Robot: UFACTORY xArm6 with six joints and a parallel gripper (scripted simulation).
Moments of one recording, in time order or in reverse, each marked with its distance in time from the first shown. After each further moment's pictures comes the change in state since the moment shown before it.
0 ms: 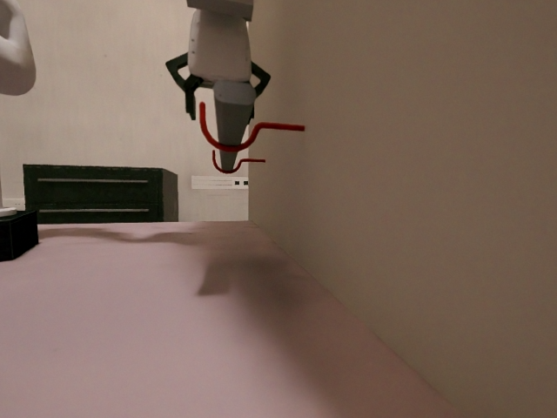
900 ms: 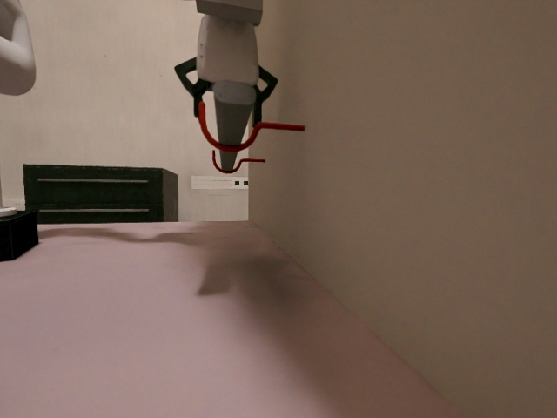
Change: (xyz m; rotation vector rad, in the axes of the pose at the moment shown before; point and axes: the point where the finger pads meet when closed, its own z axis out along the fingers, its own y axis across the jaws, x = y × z) arm 0.000 -0.012 0.005 0.000 0.000 0.000
